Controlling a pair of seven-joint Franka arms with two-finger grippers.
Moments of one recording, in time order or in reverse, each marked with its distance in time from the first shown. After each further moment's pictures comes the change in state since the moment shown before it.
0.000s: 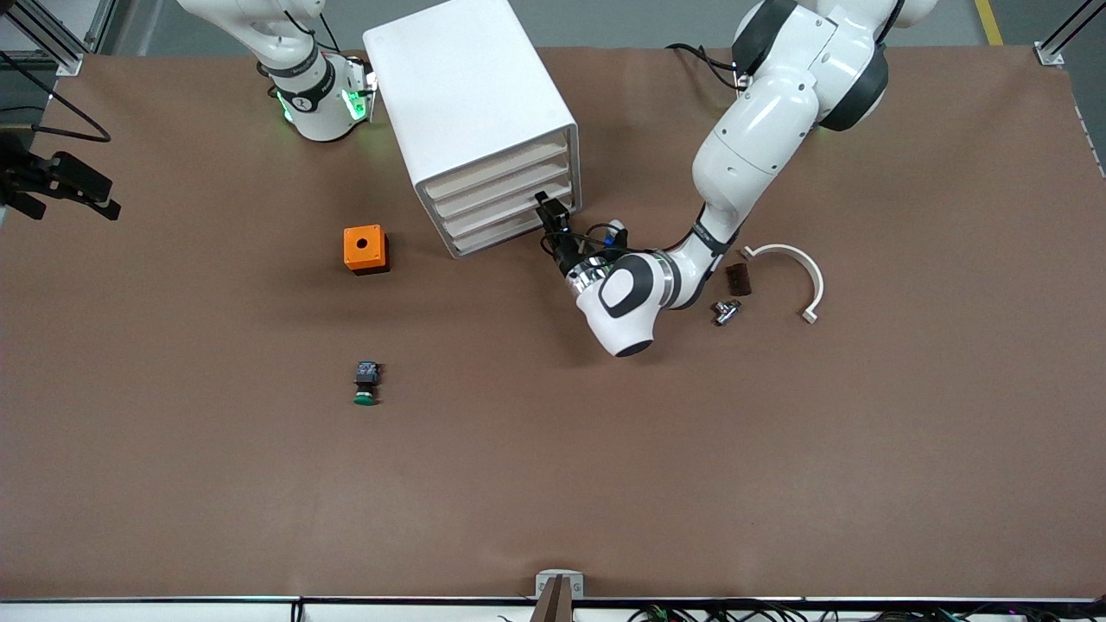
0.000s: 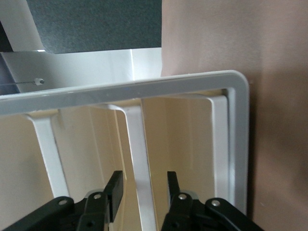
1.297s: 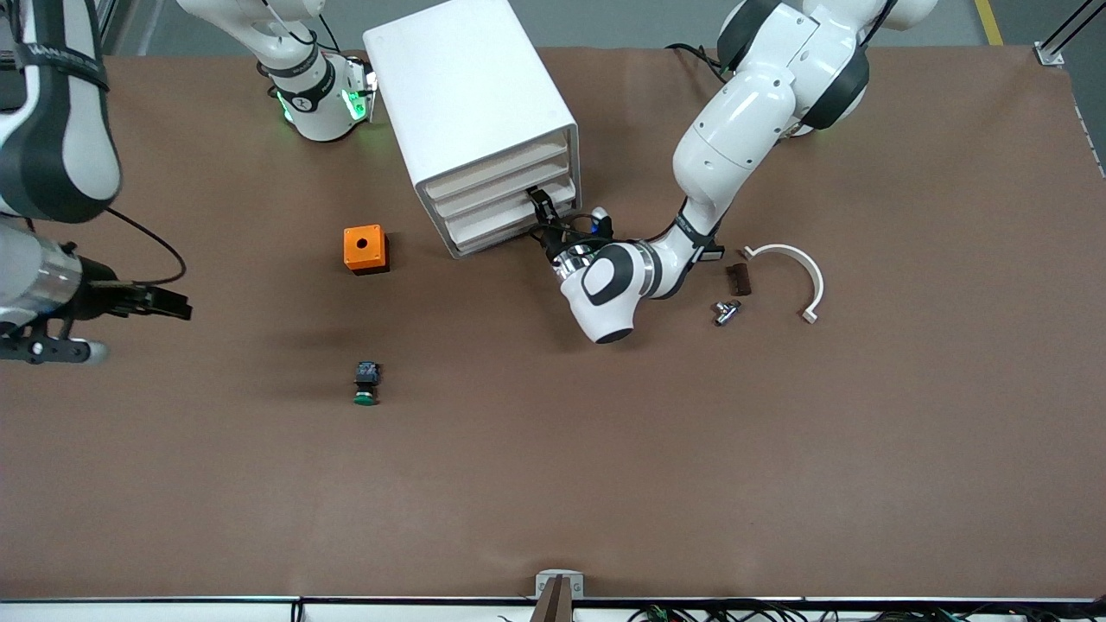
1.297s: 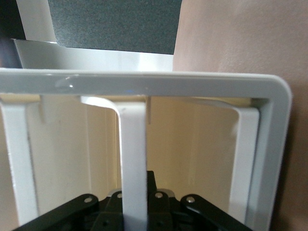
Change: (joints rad) left arm -0.061 0.019 0.036 0.012 -0.046 -0.015 -0.119; right arm 0.050 0.381 0.003 0.072 0.027 0.176 0.125
